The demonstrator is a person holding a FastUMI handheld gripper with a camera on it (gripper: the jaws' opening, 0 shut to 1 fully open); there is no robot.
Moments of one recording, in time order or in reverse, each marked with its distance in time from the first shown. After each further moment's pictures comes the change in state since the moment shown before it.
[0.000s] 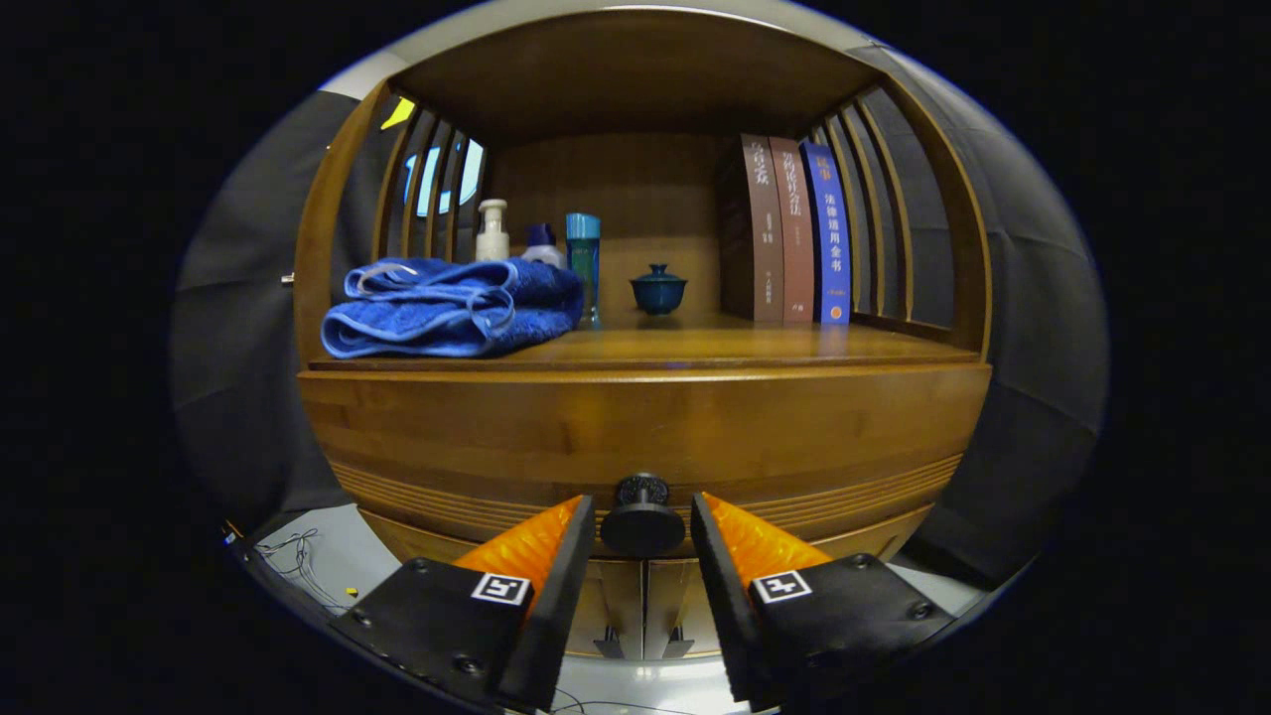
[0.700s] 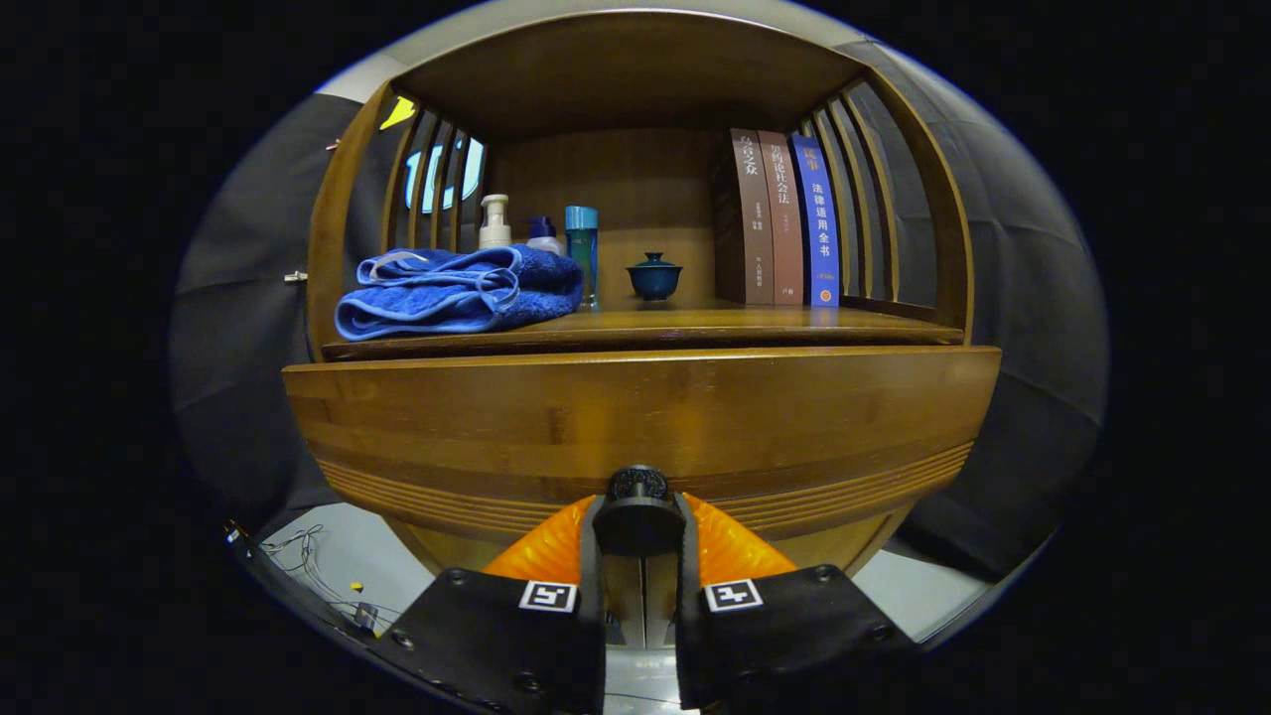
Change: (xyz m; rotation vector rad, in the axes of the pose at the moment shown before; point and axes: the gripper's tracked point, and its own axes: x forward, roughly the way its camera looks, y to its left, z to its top) arm -0.037 -0.005 -0.013 0.014 -0.017 0.013
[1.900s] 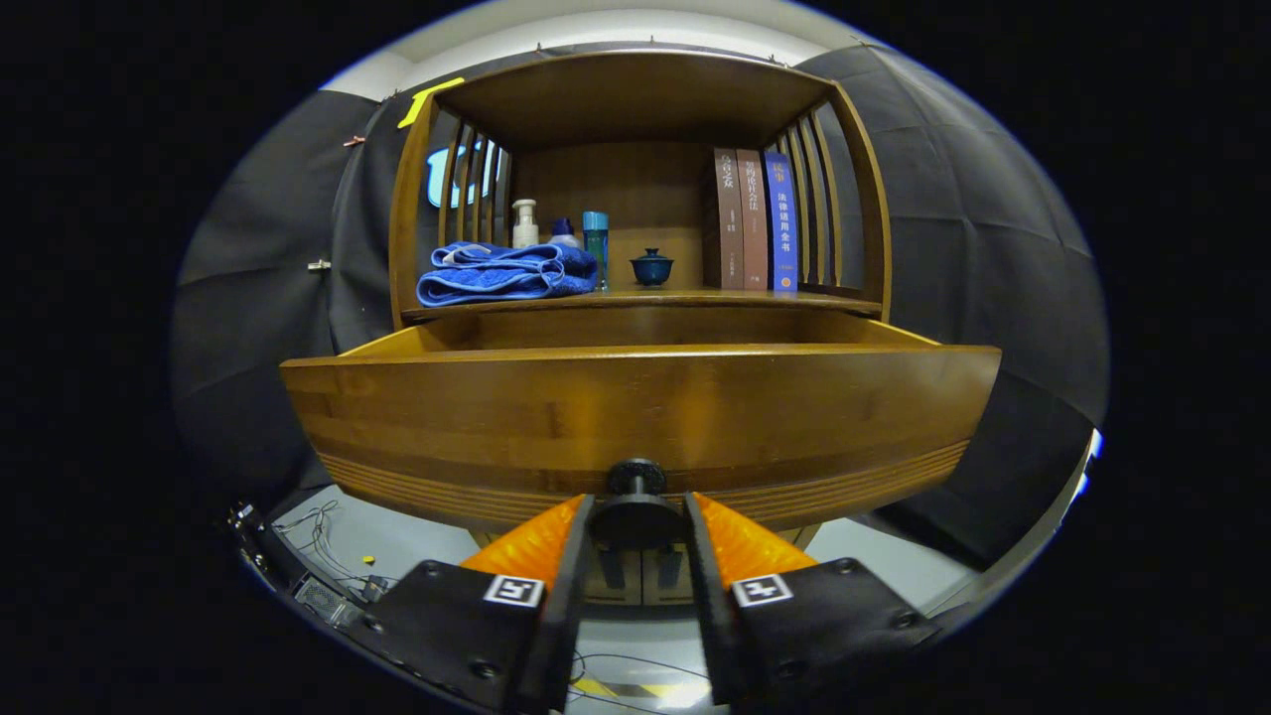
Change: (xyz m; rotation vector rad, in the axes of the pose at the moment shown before) arm -0.115 -0.003 -0.036 -0.009 0.035 -0.008
